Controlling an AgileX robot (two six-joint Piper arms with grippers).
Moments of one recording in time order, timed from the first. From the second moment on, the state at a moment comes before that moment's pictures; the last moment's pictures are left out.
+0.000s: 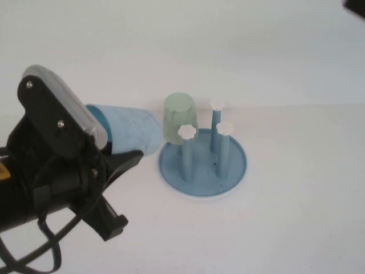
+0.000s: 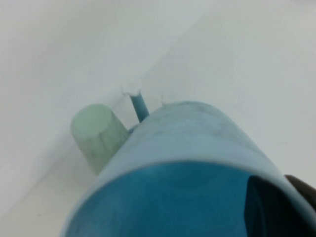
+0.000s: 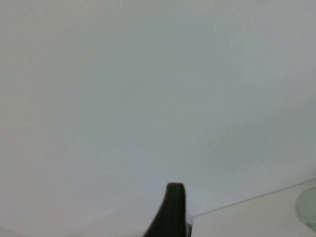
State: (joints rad) right arm 0.31 1.19 -1.22 0.84 0.37 0.15; left arm -0.55 0.96 -0.80 -0.60 0.41 0.83
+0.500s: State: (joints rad) right arm 0.31 0.95 -0.52 1.68 0.13 0.14; left arm -0.71 1.05 -0.79 -0.62 0.02 0.84
